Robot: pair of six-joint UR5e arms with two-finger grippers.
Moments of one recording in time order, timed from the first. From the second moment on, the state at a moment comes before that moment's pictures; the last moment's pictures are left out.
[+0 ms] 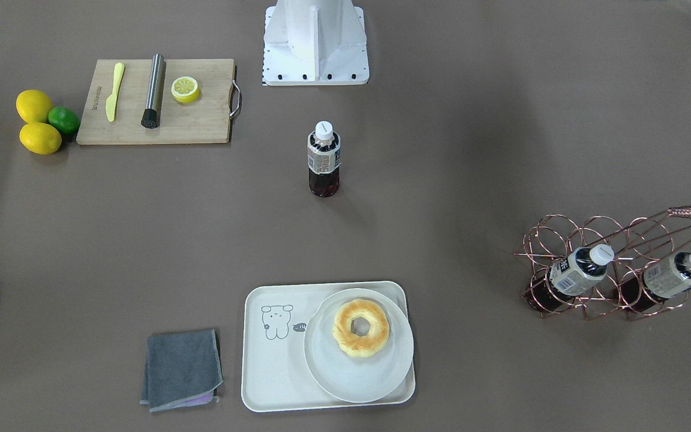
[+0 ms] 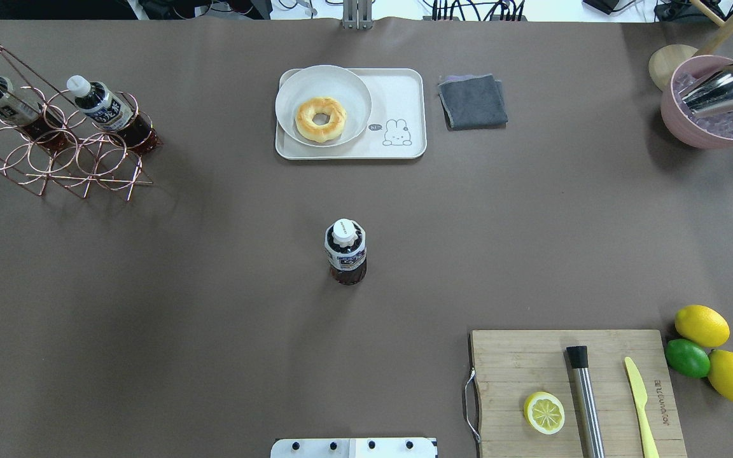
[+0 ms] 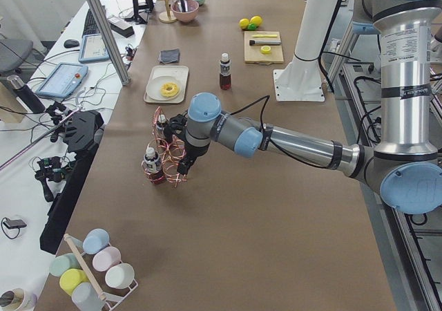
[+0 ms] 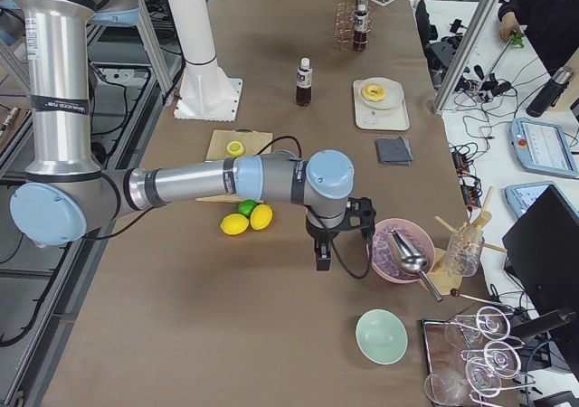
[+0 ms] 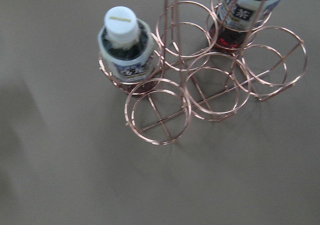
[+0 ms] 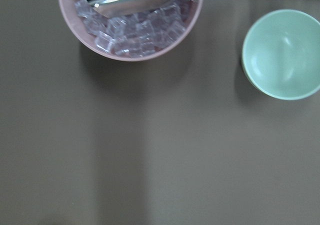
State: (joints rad) left arm -1.42 -1.47 -1.90 -1.83 -2.34 0.07; right arm 1.64 -1.60 1.80 -1.80 2.37 -0.13
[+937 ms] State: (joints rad) left arm -1.58 -1.46 -1.75 -1.83 -2.35 0.19; right arm 1.18 -1.22 1.91 -1.80 2.36 0.39
